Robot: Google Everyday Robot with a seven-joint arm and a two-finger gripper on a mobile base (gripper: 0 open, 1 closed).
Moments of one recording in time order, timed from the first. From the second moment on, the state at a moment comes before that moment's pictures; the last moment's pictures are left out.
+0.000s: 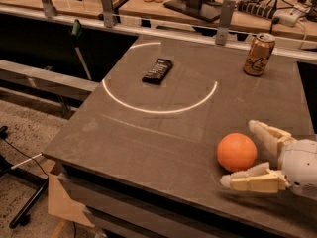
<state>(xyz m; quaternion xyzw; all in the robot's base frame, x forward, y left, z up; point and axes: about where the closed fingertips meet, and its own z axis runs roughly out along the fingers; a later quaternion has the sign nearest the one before) 0.388 -0.173 0.853 -0.39 0.73 0.23 0.51</state>
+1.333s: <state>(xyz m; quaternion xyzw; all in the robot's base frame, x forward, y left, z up) 0.440 -0.193 0.912 -0.36 0.69 0.17 0.60</state>
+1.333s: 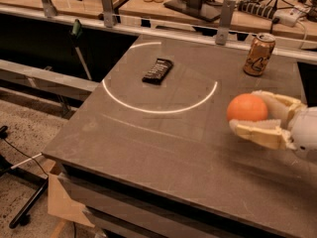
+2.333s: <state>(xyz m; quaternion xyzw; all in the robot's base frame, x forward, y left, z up) 0.536 -0.279 0.937 -0.33 0.69 0.02 0.64</state>
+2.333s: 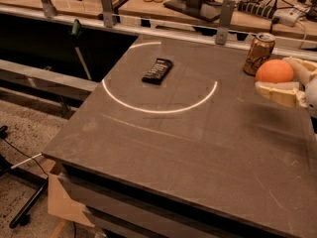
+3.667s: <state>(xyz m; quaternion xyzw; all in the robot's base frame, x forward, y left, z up) 0.623 -0.333 0.894 -0.27 0.73 0.03 0.63</state>
